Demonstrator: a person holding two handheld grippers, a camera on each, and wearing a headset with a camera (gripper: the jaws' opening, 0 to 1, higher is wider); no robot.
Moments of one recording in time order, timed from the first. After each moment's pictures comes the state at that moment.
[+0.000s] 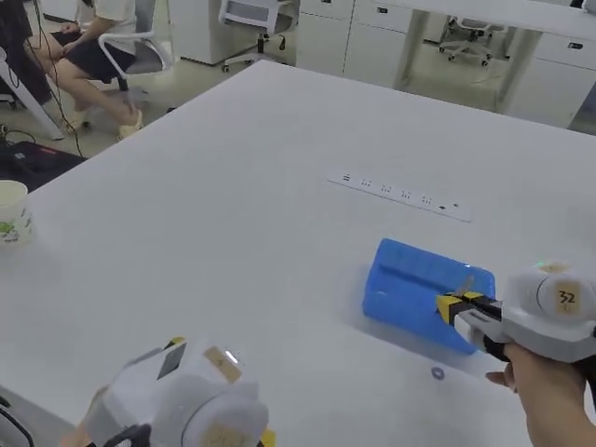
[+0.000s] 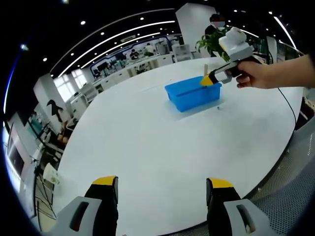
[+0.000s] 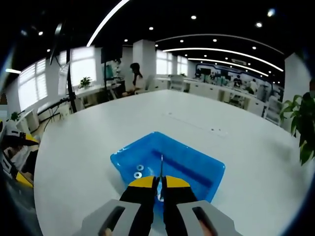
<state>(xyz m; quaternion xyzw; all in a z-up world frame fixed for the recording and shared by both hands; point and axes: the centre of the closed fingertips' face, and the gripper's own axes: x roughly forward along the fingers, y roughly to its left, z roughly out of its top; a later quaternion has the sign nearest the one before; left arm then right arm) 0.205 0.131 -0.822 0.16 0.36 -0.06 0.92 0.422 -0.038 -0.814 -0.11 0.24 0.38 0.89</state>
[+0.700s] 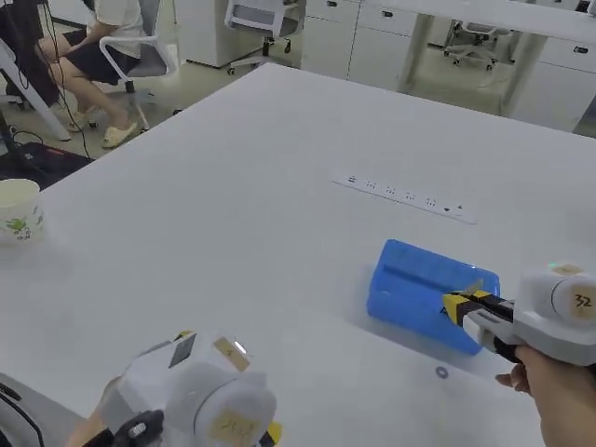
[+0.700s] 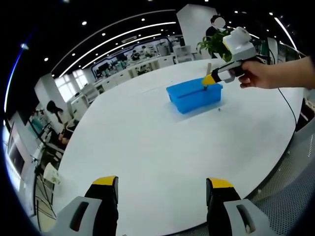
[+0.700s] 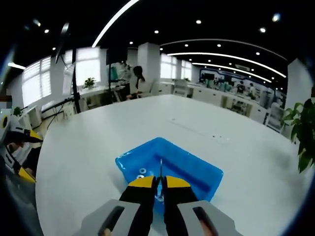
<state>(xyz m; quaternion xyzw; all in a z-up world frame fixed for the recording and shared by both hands) 0.206 0.131 -0.819 0.16 0.36 -0.06 0.92 0.416 -0.038 -0.798 -0.12 0.21 0.40 0.88</state>
